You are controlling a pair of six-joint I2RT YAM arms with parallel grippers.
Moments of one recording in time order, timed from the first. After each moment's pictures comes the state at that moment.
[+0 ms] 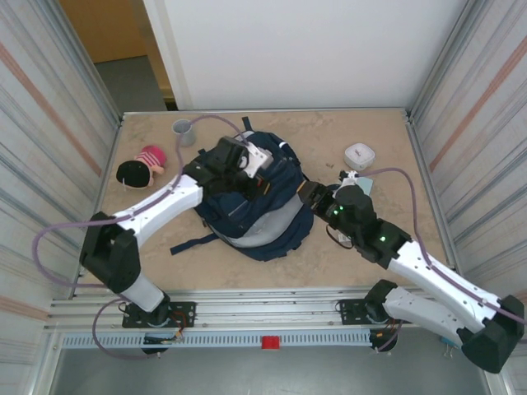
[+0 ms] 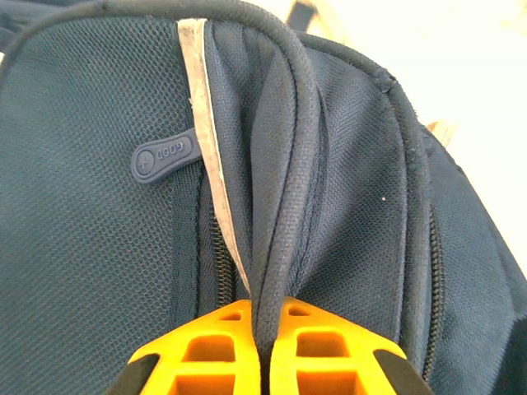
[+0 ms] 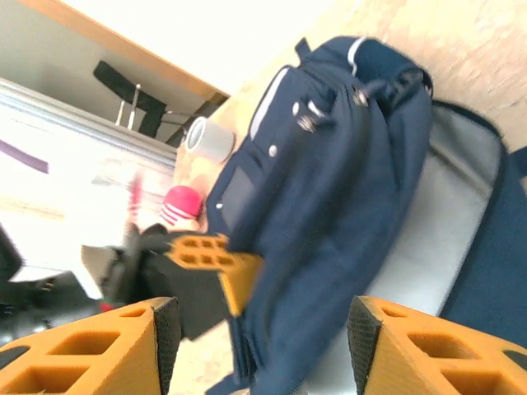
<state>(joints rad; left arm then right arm) -0.67 1.63 1.23 -0.45 0.33 0.04 0.72 0.82 0.71 -0.27 0.18 1.03</state>
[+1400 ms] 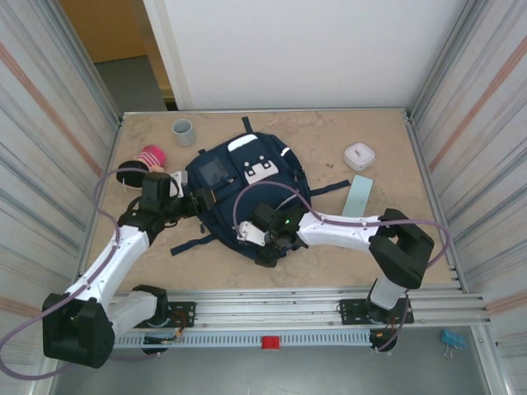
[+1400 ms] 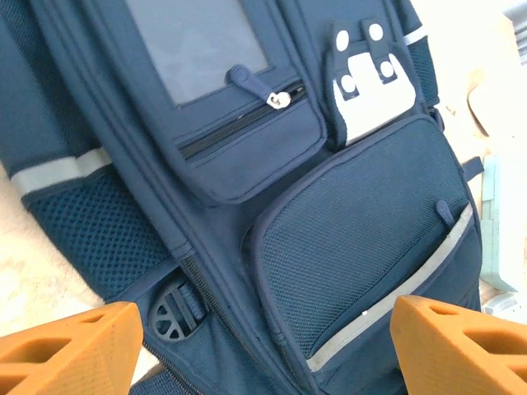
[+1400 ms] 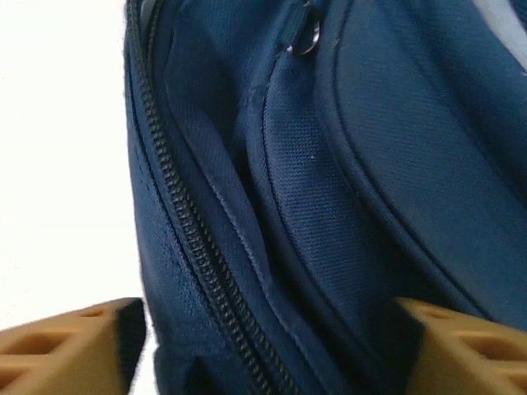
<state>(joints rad) -0.21 1.04 0.67 -0.38 0.32 -0.50 1.05 1.67 1.04 -0.55 0.02 -0.33</state>
